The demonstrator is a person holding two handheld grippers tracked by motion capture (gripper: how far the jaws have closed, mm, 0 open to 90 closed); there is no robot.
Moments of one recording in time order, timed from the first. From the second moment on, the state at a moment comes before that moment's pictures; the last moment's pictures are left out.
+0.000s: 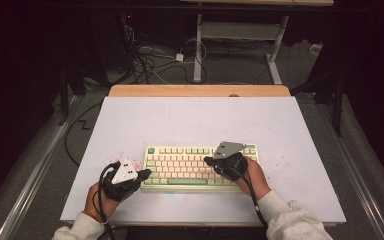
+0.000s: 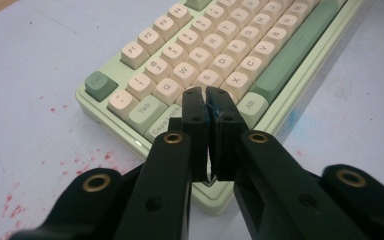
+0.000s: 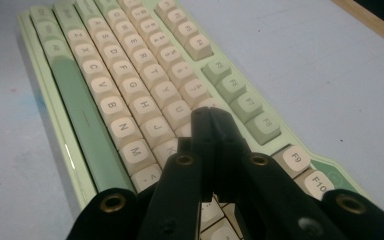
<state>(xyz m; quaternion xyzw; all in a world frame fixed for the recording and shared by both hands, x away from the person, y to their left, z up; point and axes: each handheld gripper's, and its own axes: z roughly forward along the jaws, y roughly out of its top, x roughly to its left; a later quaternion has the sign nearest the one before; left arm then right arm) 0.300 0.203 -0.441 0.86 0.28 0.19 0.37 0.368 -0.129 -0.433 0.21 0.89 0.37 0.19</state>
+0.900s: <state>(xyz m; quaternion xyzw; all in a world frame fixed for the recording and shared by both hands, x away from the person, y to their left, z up) 0.297 0.204 -0.448 0.87 0.28 0.18 0.36 0.375 -0.114 -0.449 0.20 0.90 0.32 0.21</state>
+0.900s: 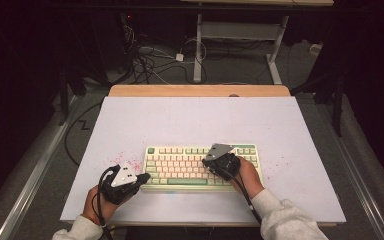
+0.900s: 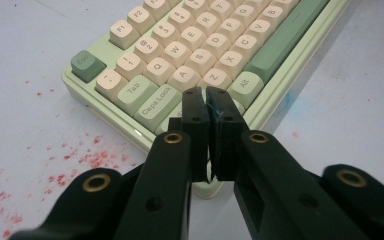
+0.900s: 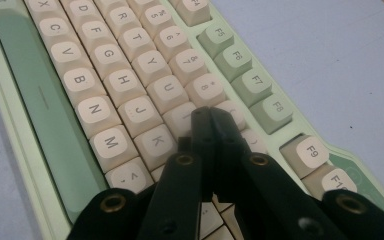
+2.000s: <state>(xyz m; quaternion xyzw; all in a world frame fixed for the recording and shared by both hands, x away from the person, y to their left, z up) 0.299 0.205 -0.448 0.87 0.28 0.18 0.37 0.361 -0.123 -0.416 0.19 0.87 0.40 0.20</state>
